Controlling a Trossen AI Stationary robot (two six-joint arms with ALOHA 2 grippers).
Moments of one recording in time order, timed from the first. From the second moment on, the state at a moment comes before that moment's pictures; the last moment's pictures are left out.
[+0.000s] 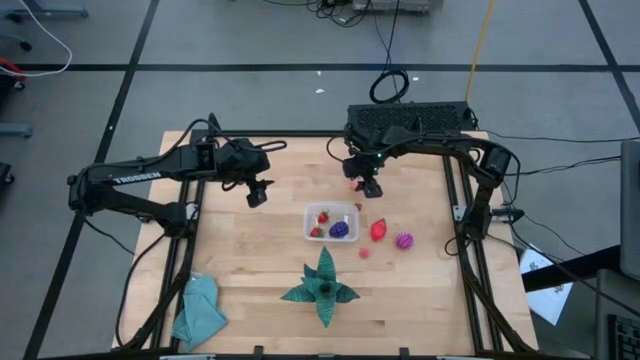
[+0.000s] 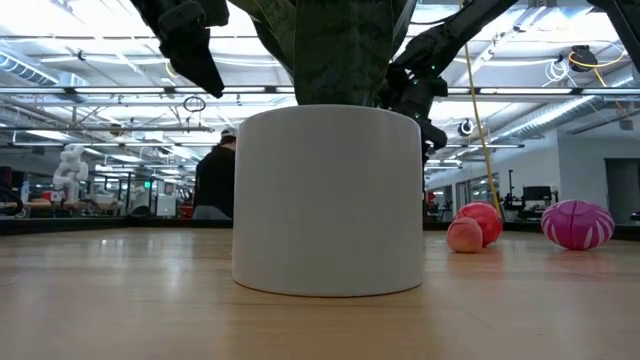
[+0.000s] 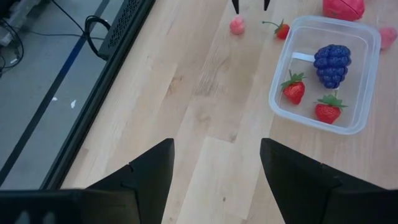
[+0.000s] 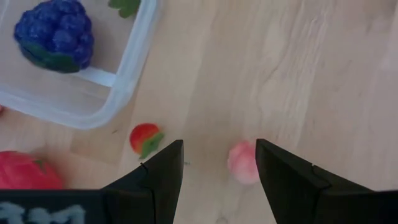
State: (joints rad) left arm 0.24 1.14 1.08 -0.78 -0.16 0.02; right arm -0.50 1.83 1.28 -0.74 -0.35 -0.70
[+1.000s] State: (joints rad) left arm 0.24 1.14 1.08 -0.78 -0.16 0.03; right arm -0.54 1.83 1.19 -0.61 -0.34 -0.63
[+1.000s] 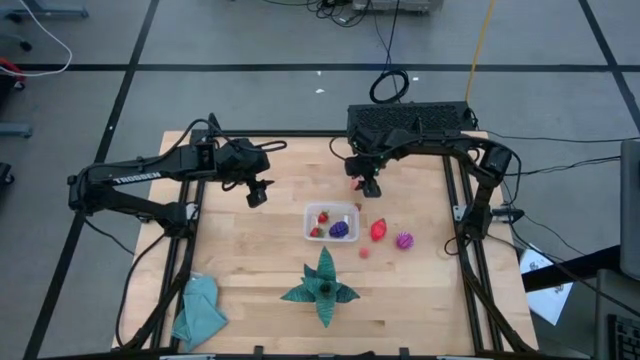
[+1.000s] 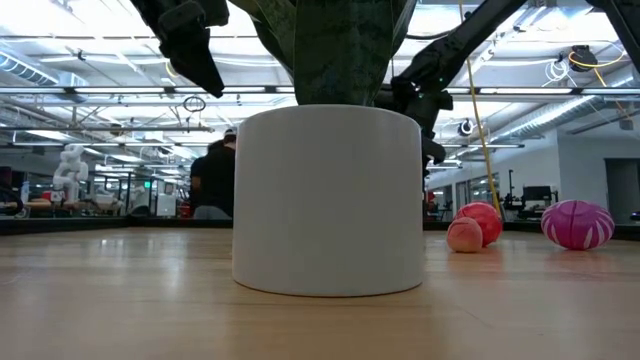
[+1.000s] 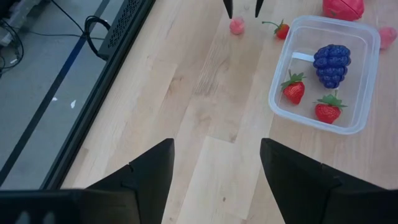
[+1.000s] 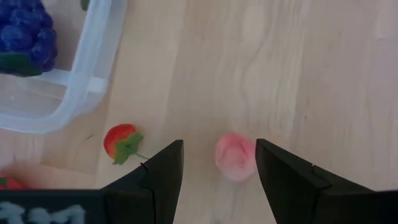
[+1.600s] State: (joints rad) left arm 0.24 1.14 1.08 -0.78 -0.16 0.02; right arm -0.53 1.83 1.19 -0.60 -0.26 -0.58
